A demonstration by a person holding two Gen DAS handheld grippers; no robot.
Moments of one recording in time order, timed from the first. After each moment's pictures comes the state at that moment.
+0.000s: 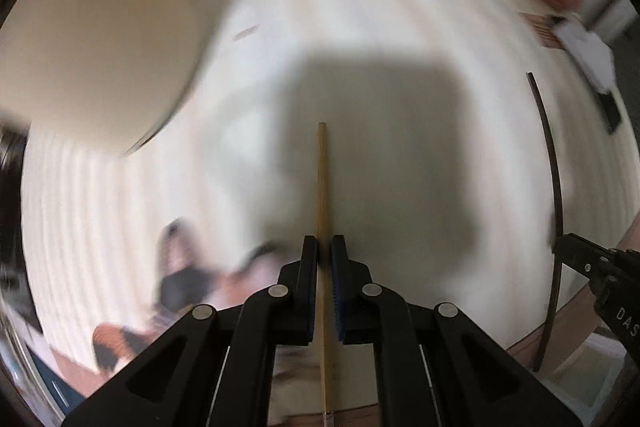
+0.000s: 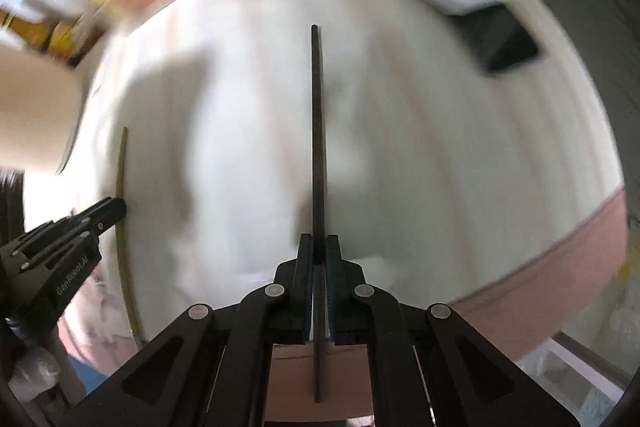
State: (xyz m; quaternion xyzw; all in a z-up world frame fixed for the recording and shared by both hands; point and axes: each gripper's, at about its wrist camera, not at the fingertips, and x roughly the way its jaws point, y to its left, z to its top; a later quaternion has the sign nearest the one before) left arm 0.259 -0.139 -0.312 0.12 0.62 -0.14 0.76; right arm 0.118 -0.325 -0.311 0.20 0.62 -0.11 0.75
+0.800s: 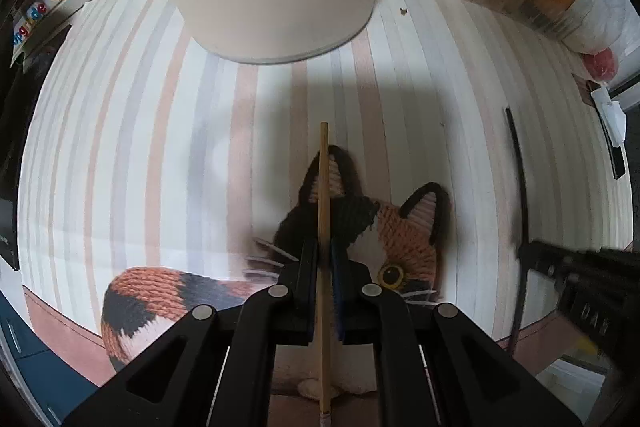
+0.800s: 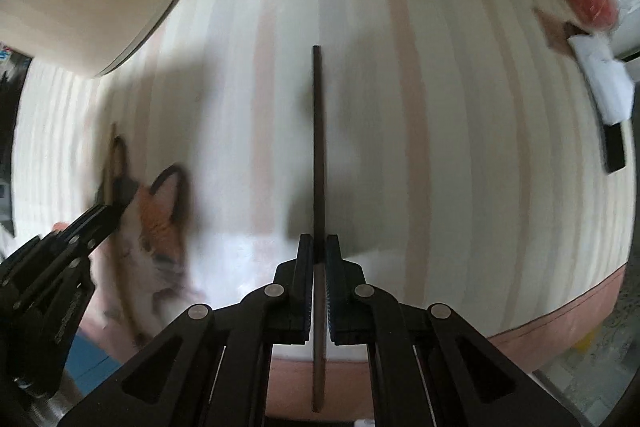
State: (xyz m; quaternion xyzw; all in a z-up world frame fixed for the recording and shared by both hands) left arm 0.259 -0.025 -0.306 0.02 0.63 -0.10 0.77; right arm 0.184 -0.192 -0.313 0.10 0.69 -0.04 0.71
